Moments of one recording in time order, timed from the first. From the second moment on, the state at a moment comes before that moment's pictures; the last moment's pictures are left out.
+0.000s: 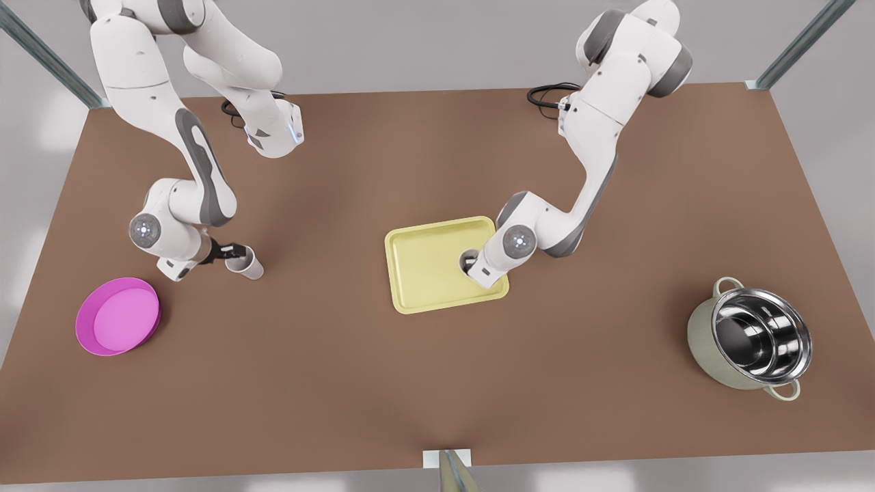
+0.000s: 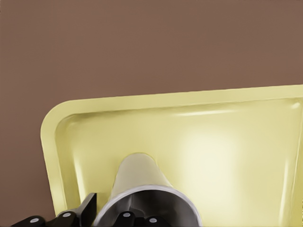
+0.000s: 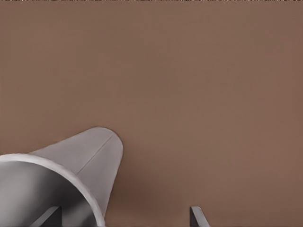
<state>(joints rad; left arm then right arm) -0.35 0.61 -0.29 -1.76 -0.07 2.24 -0.64 -0.24 0.21 0.10 -2.36 0.01 2.38 -0.24</state>
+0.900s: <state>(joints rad) -0.05 0.20 -0.16 -1.46 0.09 1.57 -0.61 0.37 0.55 0.16 -1.67 0.13 2.23 -0.10</state>
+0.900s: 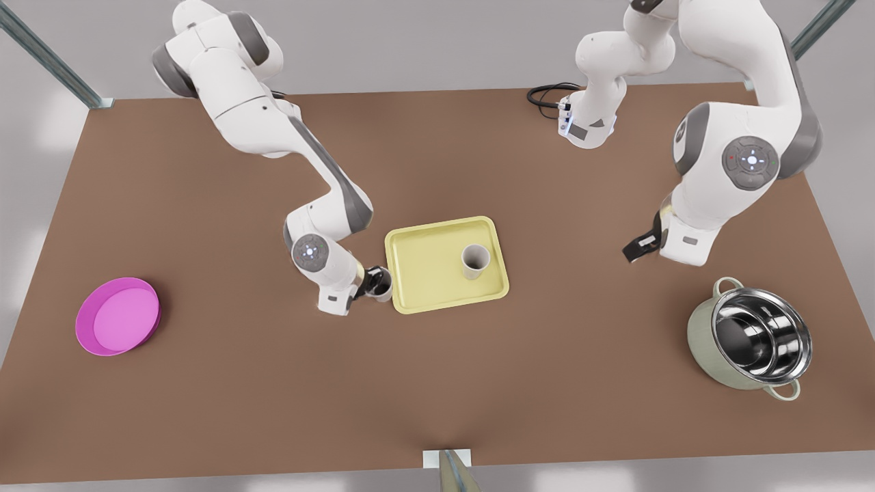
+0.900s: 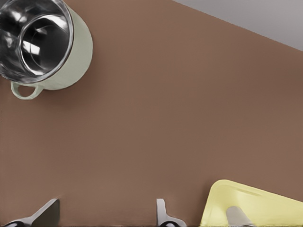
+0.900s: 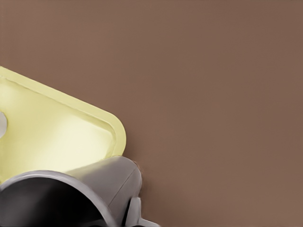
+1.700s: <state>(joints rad) -0.06 0.20 -0.15 -1.47 0.00 1.44 -0.26 0.45 0.58 0.17 -1.65 0.09 2.32 0.27</state>
